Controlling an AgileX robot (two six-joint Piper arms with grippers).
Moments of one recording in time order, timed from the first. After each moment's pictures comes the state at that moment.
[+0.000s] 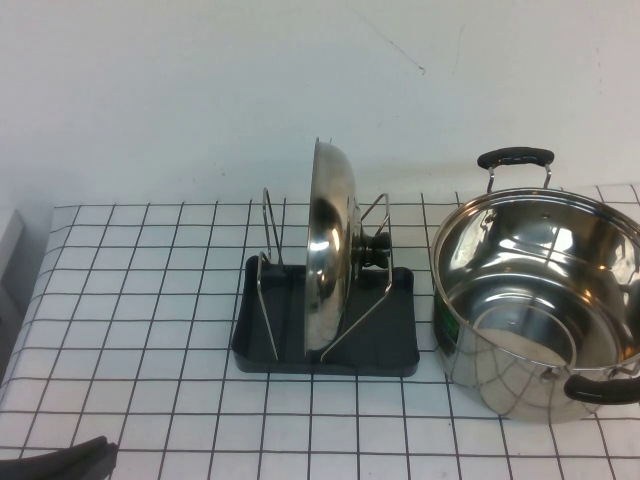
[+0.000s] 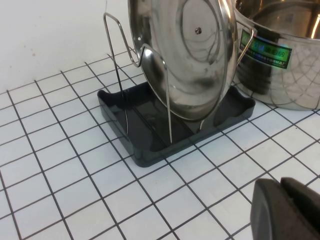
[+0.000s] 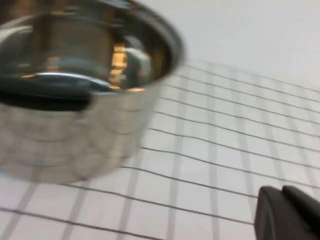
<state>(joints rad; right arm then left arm) 0.03 0.02 -0.12 -0.08 0.51 -0.18 -1.10 0.36 -0.31 0.76 0.57 -0.89</state>
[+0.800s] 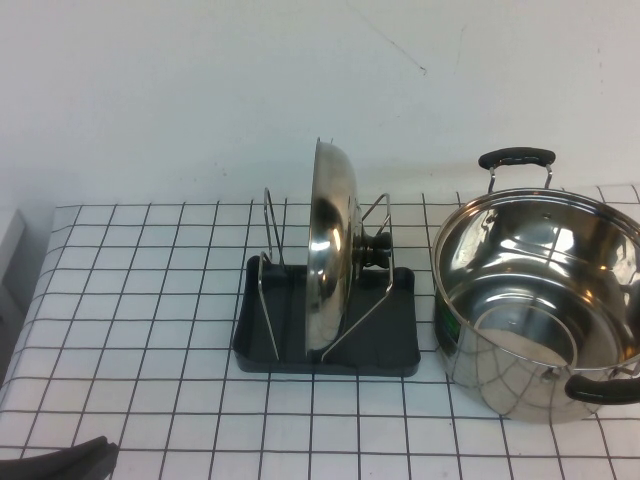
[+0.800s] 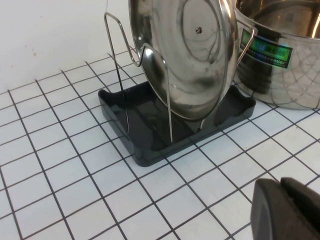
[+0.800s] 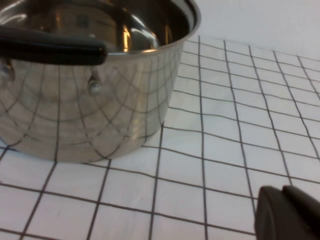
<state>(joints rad) 0.01 -0.01 0.03 -0.07 0.42 -0.13 -1.10 0.36 -0.31 0.76 0.57 -0.89</state>
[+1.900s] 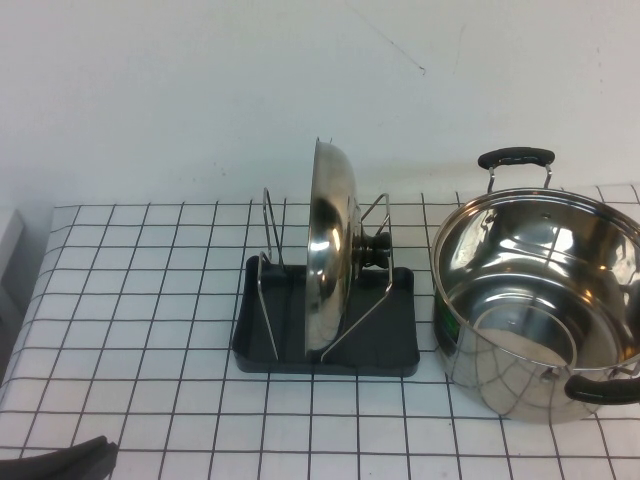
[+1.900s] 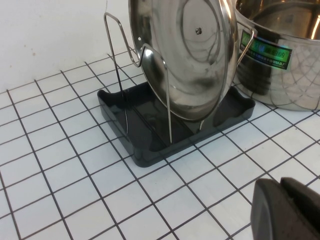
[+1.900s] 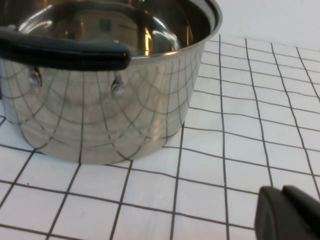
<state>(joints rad) 0.09 -0.01 0.03 -0.11 0.43 -0.02 -1.10 0.36 -0.31 0.76 0.57 -0.89</state>
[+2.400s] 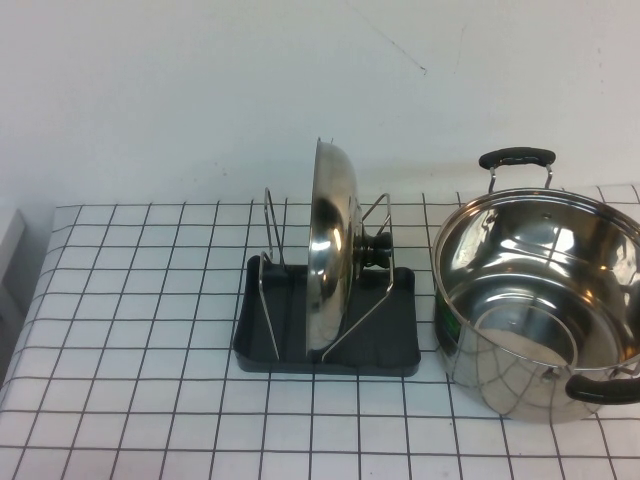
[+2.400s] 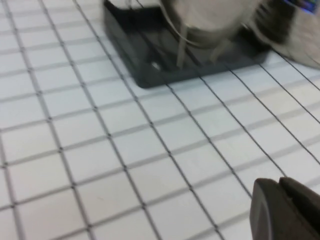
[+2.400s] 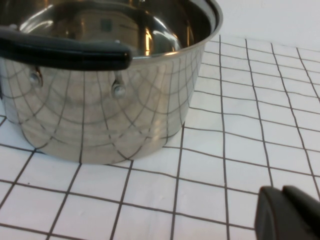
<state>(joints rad) 0.09 -0.01 0.03 -0.12 0.43 -0.02 -0.82 0.21 -0.08 0.32 0.42 -0.59</state>
